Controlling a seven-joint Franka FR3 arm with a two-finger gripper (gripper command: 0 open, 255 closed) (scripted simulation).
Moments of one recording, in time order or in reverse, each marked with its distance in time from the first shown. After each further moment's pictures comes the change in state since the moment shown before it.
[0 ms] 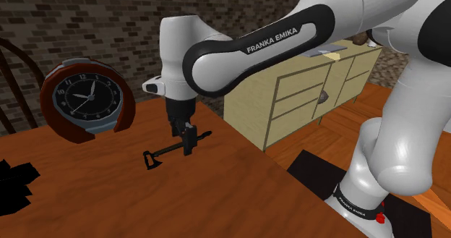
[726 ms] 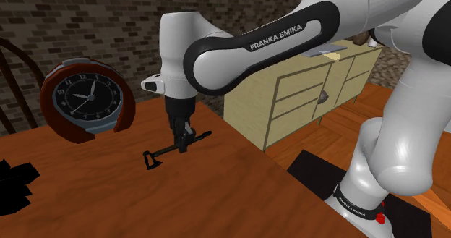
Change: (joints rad) arm 0.004 -0.014 0.006 0.000 0.009 -0.001 -0.005
